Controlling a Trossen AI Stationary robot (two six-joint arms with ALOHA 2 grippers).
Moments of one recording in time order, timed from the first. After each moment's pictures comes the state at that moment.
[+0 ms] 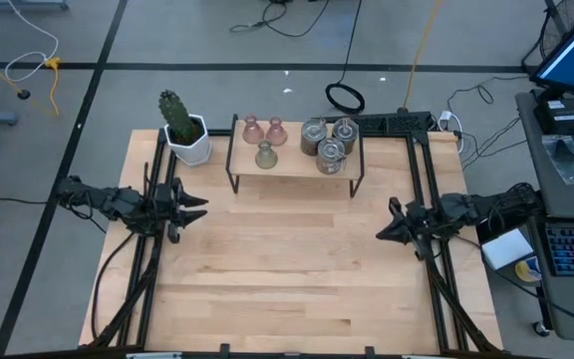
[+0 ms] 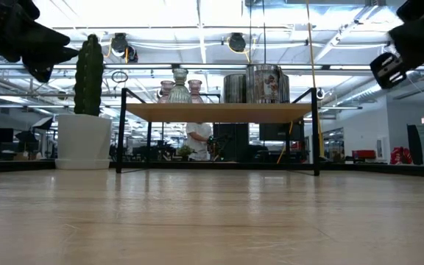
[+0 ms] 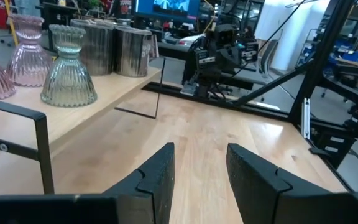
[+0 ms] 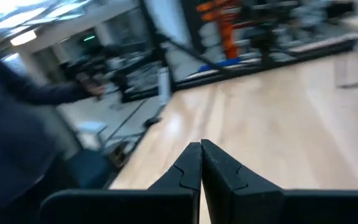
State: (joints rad) left arm -0.33 0.00 0.19 -0.24 -0.43 -0.22; right arm 0.25 0.07 0.15 -0.13 -0.05 0.37
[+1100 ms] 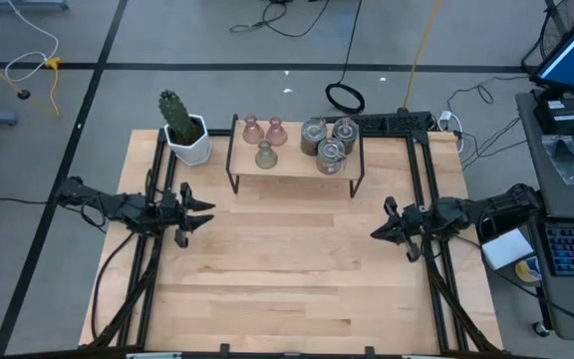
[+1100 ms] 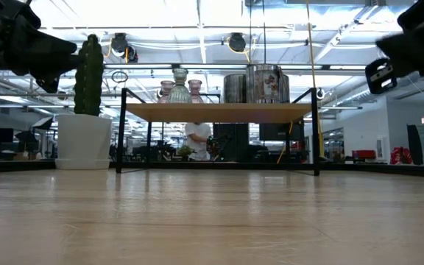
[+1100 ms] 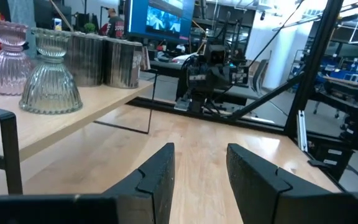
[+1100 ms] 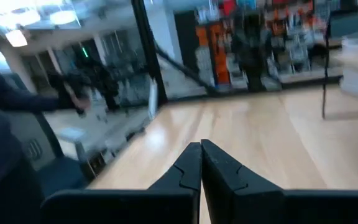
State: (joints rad) left arm -0.33 0.02 0.02 0.06 -0.42 -0.15; right arm 0.25 0.07 0.02 0.07 -0.03 0.22
